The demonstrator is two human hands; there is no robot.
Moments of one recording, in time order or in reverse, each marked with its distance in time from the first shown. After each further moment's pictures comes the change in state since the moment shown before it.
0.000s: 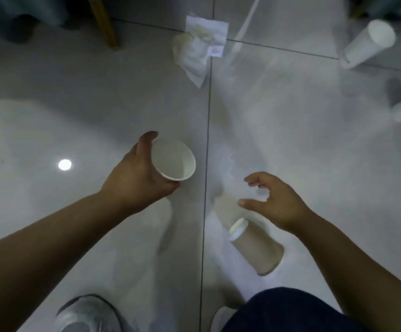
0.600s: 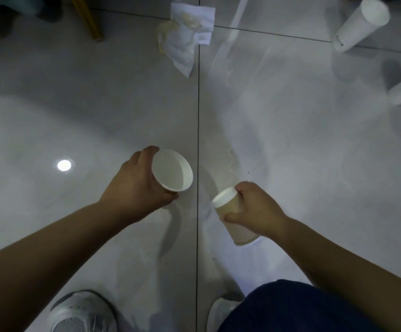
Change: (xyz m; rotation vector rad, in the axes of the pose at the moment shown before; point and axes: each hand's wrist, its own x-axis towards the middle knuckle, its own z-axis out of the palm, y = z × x) left_hand -0.012 -0.005 0.035 0.102 -0.063 0.038; right_hand -0.002 0.027 0.039 -0.275 -0.085 0.041
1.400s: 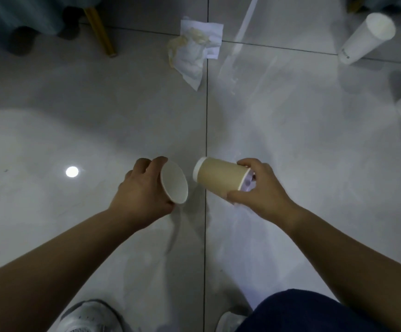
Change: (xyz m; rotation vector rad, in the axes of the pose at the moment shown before) left_hand 0.006 -0.011 -0.002 0.116 -0.017 -0.029; right_hand 0.020 -0.029 -0.033 0.392 0.149 -0.040
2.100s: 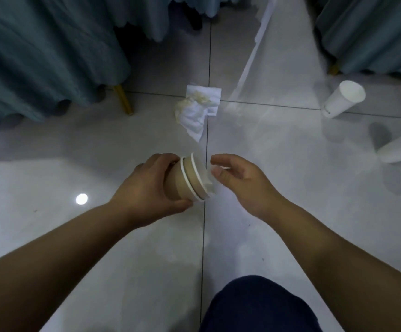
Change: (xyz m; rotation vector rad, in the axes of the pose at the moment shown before) left_hand 0.026 0.061 -0.110 -0.133 0.100 0.203; right_hand 0.006 -0.122 -0.065 0.376 -0.115 -0.237
